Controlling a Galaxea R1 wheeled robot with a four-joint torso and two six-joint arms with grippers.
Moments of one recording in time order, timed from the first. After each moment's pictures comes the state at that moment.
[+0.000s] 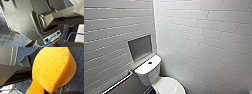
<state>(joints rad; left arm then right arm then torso) 1.42 2.80 -2.33 0.15 0.11 0.00 -1.53 2.73 -2.23 -0.06 0.19 0.25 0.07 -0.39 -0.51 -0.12</state>
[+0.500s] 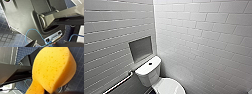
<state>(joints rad) 1.42 2.83 -2.40 0.15 0.11 0.00 -1.54 2.75 -2.24 -0.06 0.18 0.25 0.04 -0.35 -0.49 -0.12</state>
